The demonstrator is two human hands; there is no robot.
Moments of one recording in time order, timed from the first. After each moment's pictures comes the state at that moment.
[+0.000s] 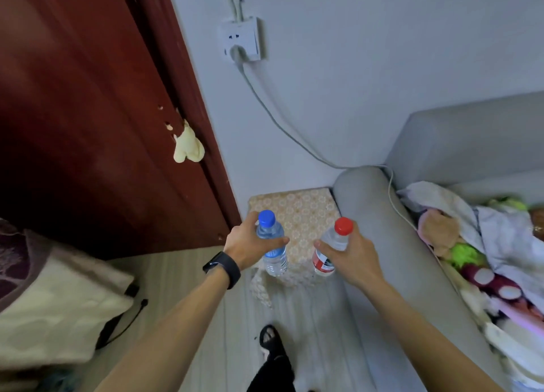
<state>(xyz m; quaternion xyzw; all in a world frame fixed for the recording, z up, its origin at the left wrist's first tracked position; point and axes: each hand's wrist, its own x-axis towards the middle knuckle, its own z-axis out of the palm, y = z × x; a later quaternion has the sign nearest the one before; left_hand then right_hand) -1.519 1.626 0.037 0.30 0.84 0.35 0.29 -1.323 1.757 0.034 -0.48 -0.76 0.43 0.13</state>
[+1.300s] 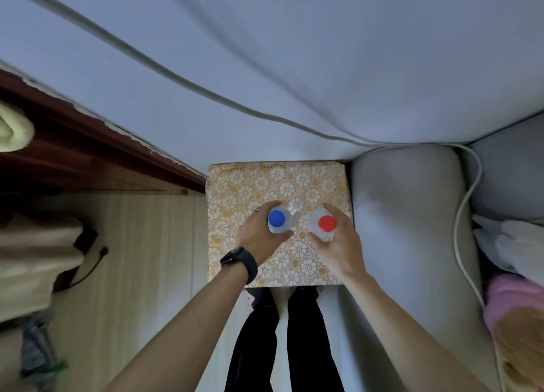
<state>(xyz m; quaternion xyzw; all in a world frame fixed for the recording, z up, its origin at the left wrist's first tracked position) -1.632 1.940 -0.279 0.19 0.87 0.28 0.36 -1.491 2.070 -0.286 -0.44 -0.78 0.45 -0.03</state>
